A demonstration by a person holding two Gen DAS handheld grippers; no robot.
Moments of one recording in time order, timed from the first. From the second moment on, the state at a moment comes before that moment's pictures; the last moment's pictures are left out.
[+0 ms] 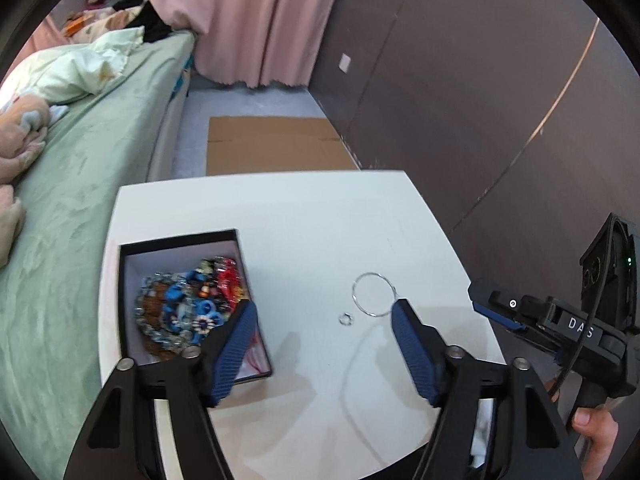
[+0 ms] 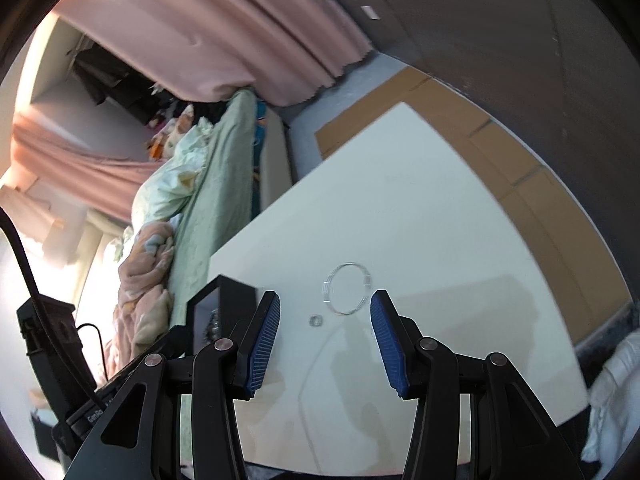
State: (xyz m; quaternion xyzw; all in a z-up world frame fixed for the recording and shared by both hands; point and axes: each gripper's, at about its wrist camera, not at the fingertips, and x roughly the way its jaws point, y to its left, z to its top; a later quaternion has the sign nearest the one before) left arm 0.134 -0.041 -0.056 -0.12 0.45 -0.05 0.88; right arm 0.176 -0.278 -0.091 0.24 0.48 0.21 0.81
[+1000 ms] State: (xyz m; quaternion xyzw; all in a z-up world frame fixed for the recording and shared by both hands) left arm 0.201 -0.111 -0.136 -0.02 0.58 -0.01 0.81; right arm 0.204 -0.331 -0.126 0.38 0.52 0.14 0.75
